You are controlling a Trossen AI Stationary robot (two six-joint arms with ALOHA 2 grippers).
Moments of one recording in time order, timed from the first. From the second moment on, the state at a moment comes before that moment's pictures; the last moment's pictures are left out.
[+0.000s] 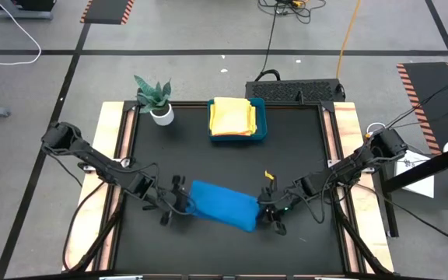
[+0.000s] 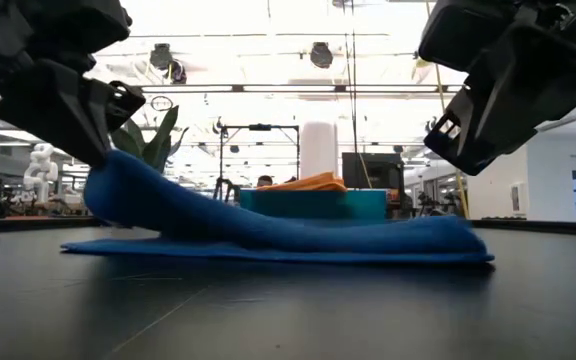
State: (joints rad) left arm -0.47 1.32 0.62 -0.17 -0.19 -0.16; right arm 0.41 1.50 0.62 0.20 -0.14 0.51
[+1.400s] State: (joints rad) left arm -0.46 1.33 0.62 0.29 -0.36 -0.07; right arm 0.36 1.50 0.62 0.26 0.18 0.41
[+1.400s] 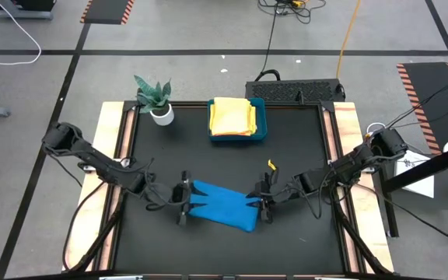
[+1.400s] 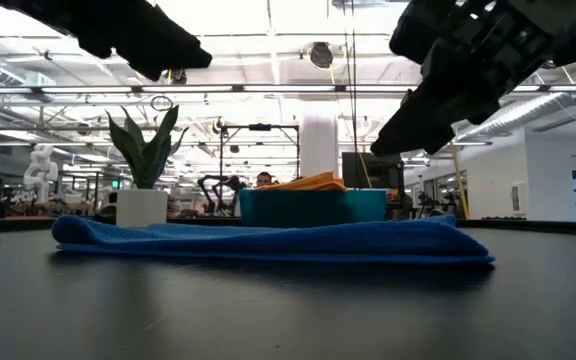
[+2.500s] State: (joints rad) left arm -0.31 1.43 0.62 0.35 -0.31 -0.08; right arm 0.27 1.50 0.59 0.27 0.18 0.39
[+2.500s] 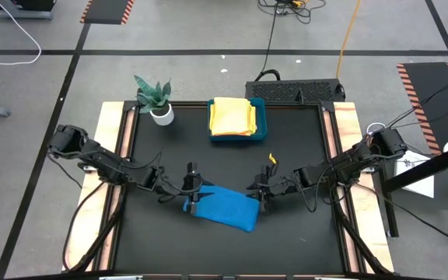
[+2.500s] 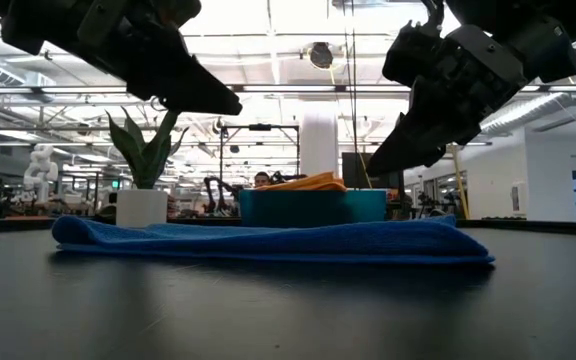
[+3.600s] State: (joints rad) left arm -0.32 1.43 0.62 0.33 -0.31 -0.09; right arm 0.21 1.50 0.59 0.11 0.00 0.62
